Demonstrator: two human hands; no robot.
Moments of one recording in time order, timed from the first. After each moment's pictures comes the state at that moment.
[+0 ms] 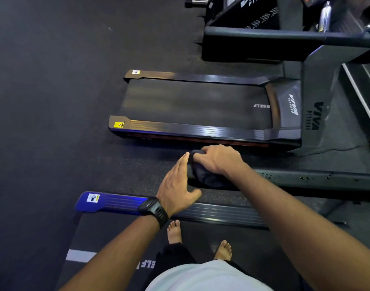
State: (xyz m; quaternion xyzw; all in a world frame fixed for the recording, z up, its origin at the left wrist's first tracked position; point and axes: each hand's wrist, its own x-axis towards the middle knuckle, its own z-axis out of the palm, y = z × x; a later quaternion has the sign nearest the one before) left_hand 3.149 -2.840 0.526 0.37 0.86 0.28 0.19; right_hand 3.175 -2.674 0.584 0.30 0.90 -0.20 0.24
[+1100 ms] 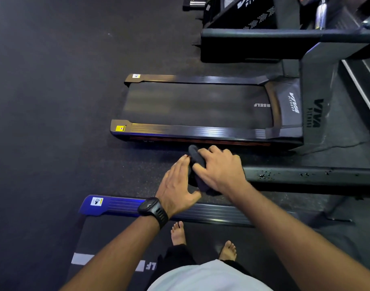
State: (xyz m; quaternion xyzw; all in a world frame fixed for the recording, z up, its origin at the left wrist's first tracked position) left_hand 3.147 -2.843 0.525 0.40 0.87 0.25 0.17; right_hand 3.212 -2.696 0.580 0.25 0.96 -0.11 0.08
